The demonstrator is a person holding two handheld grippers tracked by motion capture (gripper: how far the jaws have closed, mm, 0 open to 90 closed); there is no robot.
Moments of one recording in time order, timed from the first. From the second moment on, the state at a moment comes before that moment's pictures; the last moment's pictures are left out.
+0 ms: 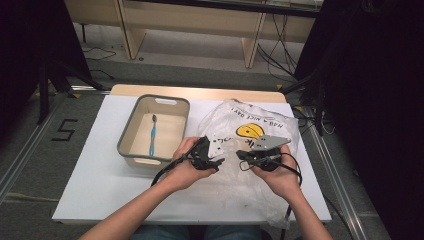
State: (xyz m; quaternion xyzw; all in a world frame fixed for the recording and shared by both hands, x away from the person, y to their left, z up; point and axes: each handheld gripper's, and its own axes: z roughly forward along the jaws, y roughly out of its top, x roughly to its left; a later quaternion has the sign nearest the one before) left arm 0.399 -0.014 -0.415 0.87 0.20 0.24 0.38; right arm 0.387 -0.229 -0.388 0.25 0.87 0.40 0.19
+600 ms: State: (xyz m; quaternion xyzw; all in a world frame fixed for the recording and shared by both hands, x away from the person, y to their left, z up) left arm 0.408 -0.020 -0.402 0.85 0.20 0.26 0.41; right arm 0.386 -0.228 -0.393 0.25 0.86 0.39 0.18
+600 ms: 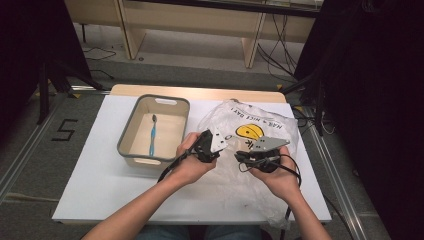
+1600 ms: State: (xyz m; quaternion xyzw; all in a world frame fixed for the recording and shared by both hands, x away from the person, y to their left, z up) left arm 0.415 -0.015 -0.397 0.85 0.22 0.26 0.41; right arm 0.368 -0.252 -0.400 0.28 0.84 0.36 0.28
